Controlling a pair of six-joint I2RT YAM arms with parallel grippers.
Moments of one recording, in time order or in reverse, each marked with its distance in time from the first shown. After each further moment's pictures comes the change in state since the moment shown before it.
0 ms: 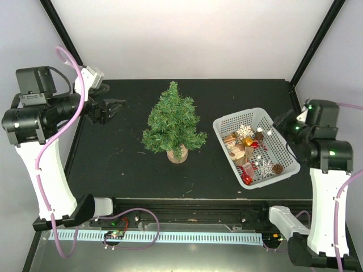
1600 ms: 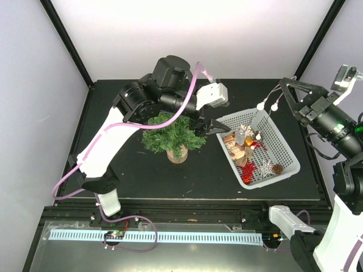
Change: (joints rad) left arm -1.075 0.455 0.298 0.323 -0.227 -0.146; right arm 0.050 0.047 0.600 0.318 -0.475 0.365
